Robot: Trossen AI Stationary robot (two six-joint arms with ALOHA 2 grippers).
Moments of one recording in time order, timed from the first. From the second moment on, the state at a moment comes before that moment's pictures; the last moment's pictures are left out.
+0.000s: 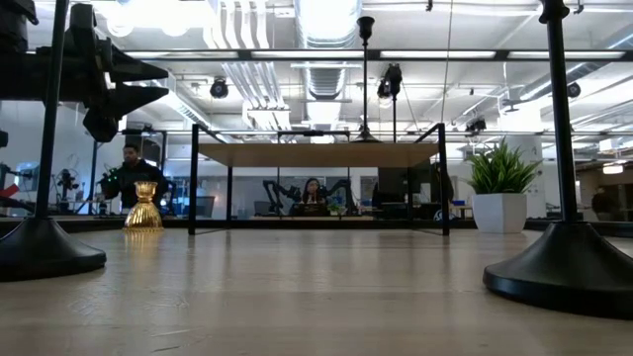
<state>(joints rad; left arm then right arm) 0.03 0.02 0.01 0.16 -0.43 -0.45 0.95 1.54 1.13 -0.97 -0.02 1.83</state>
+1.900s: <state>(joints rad) 0.03 0.55 0.52 -0.05 -0.22 -0.18 -0.07 1.51 1.57 -1.14 -0.18 0.34</state>
